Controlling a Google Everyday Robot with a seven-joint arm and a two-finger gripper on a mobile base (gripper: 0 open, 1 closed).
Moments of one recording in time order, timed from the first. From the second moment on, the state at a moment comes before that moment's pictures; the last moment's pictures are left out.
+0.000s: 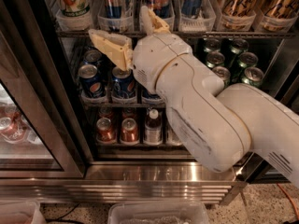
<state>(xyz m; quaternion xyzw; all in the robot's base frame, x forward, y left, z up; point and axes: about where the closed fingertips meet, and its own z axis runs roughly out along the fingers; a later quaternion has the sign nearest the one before) 0.511 0.046 1.055 -0.25 0.59 0.19 0.74</state>
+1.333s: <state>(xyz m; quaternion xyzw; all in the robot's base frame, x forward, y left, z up) 0.510 0.047 1.062 -0.26 0.58 0.18 0.75</state>
